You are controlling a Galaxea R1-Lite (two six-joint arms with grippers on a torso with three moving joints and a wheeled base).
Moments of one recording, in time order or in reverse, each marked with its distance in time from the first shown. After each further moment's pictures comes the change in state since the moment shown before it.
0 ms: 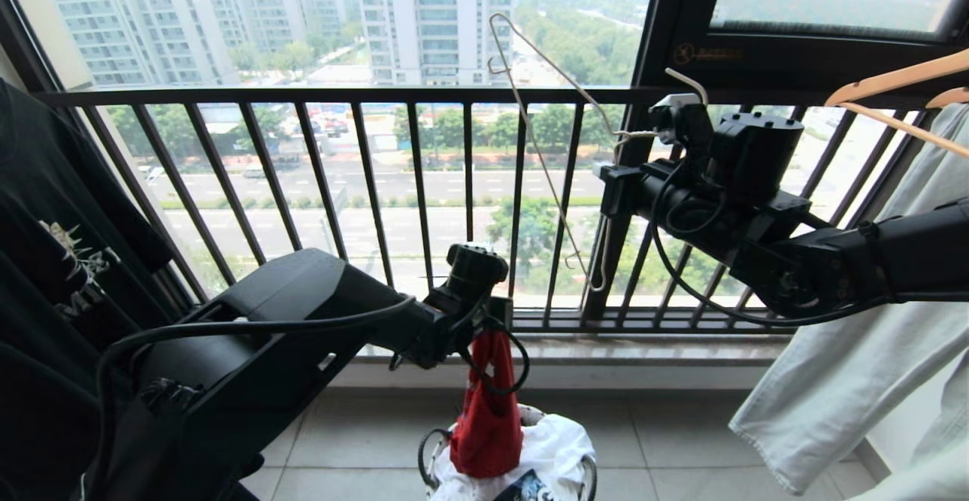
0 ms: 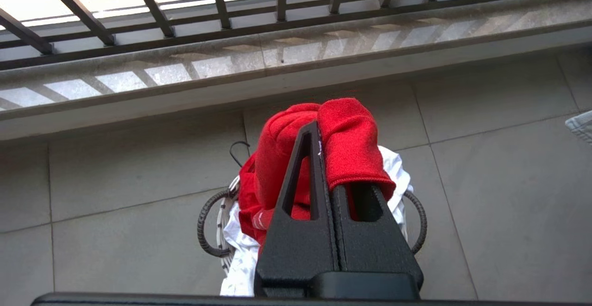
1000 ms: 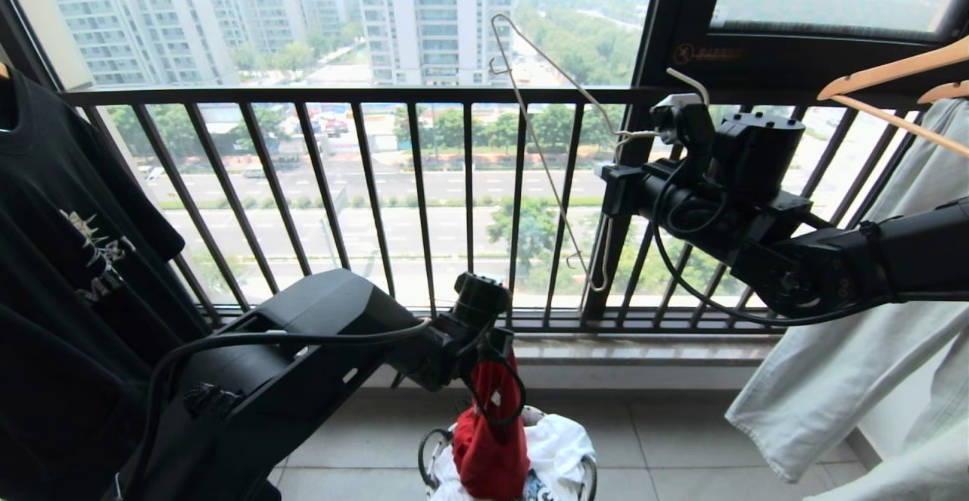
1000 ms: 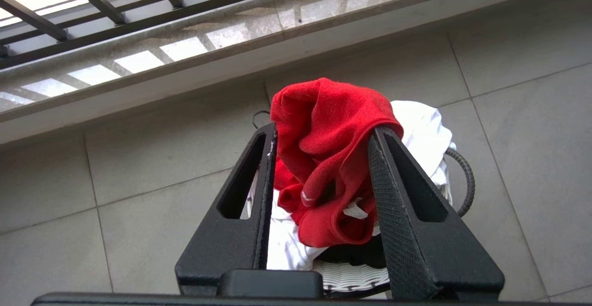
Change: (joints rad) left arm -0.012 0.065 0.031 0.007 0.015 0.102; right arm -0.002 0.000 0.001 -0.001 0.001 0.000
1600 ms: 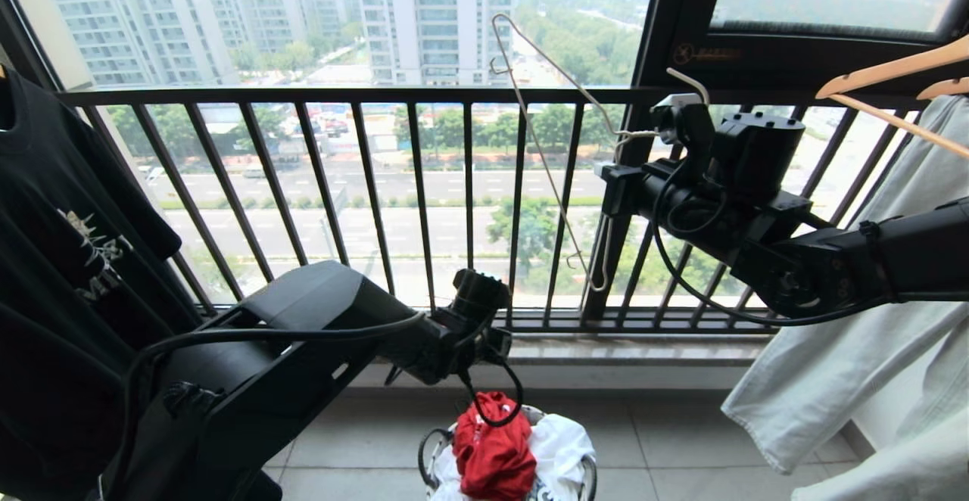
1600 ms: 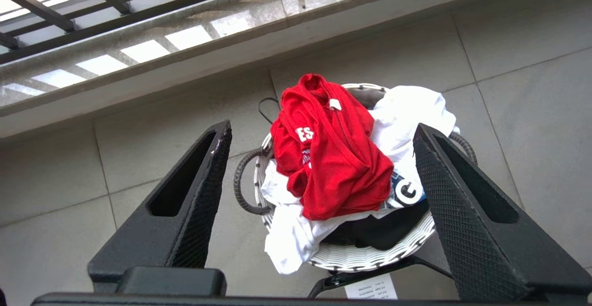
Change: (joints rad) left arm 0.000 -0.040 0.005 0.084 -0.001 0.007; right arm 0.001 0.000 0.000 0.000 0.000 0.000
